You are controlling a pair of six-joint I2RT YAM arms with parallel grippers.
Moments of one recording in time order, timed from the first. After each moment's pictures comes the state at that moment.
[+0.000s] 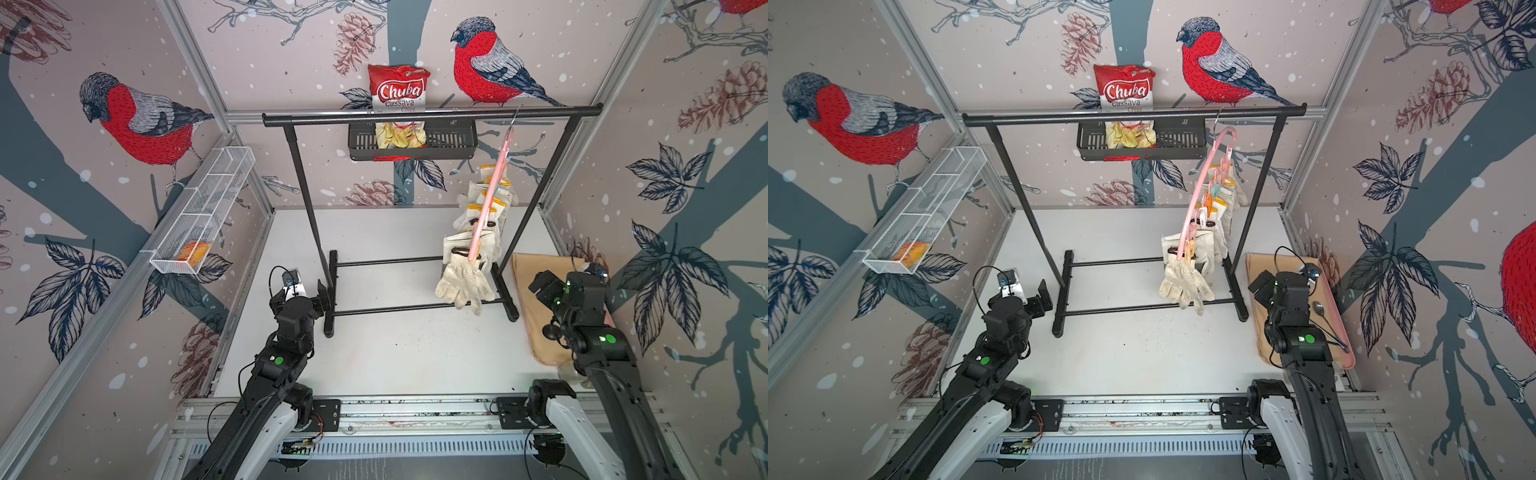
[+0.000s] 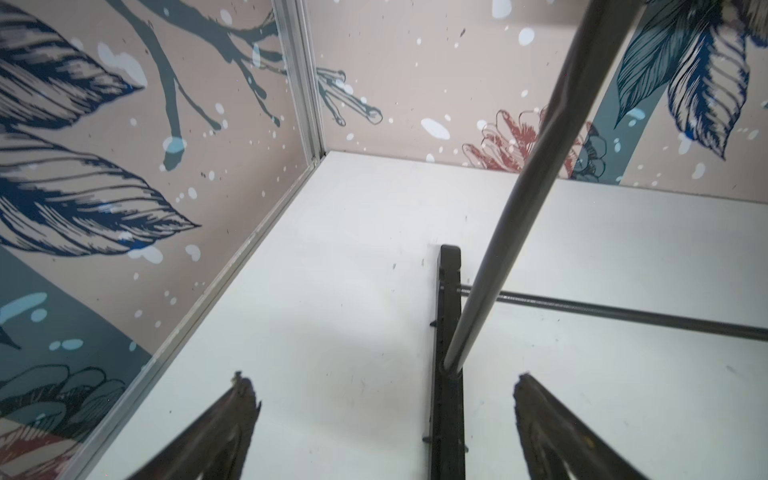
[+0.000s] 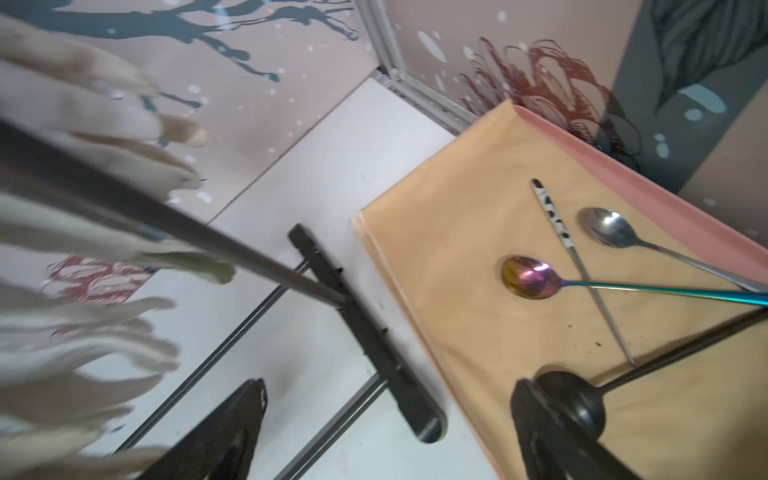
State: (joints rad) left arm -0.31 0.55 0.35 -0.15 -0.51 -0.18; right arm -0.04 0.68 0.67 -0.59 0.17 0.59
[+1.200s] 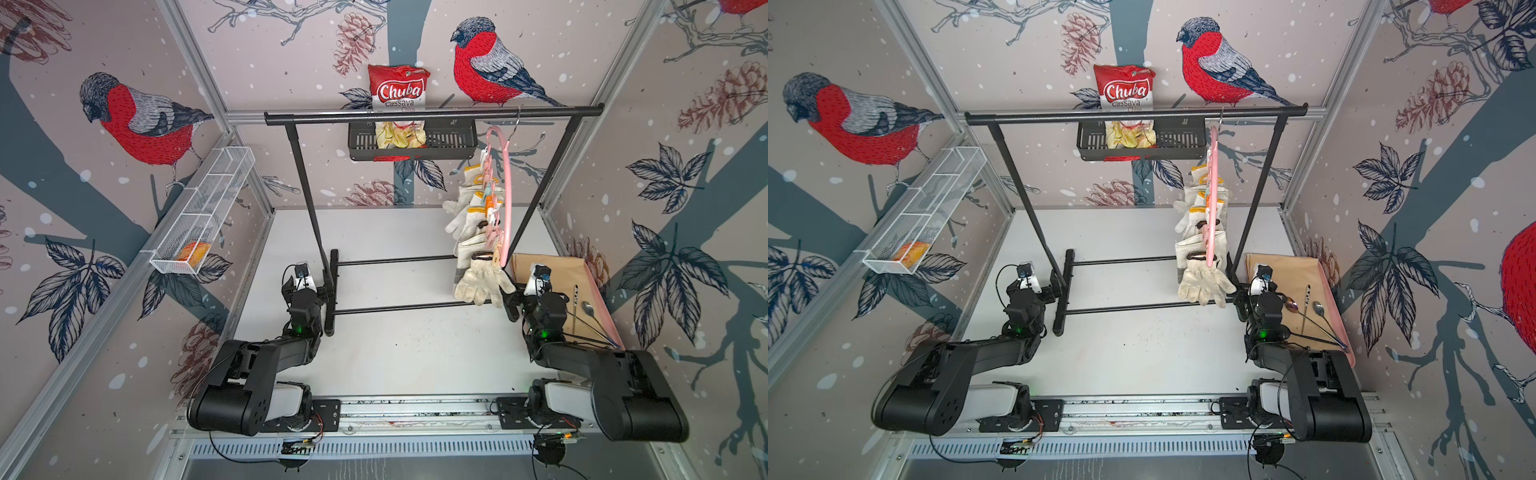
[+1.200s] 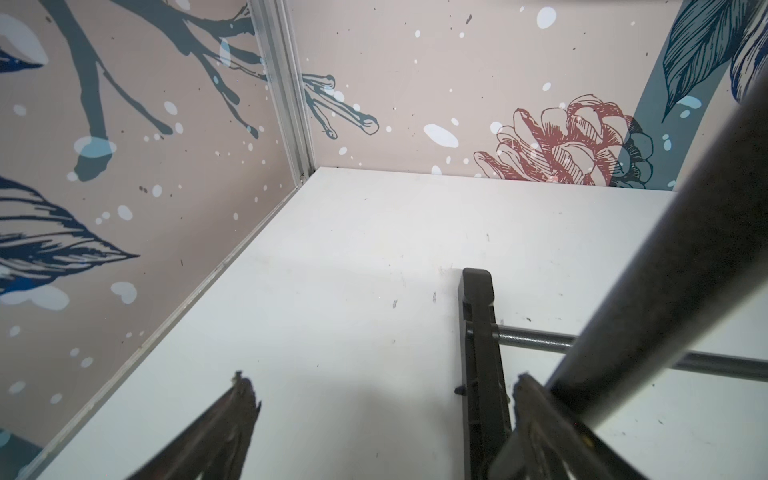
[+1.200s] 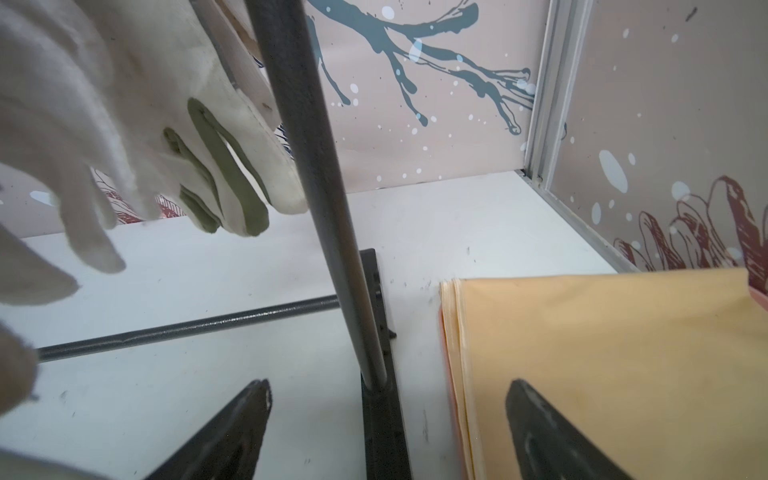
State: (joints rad) left arm -0.15 1.35 0.21 0.95 -0.35 -0.02; right arm 0.04 1.29 0.15 0.99 -0.03 0.06
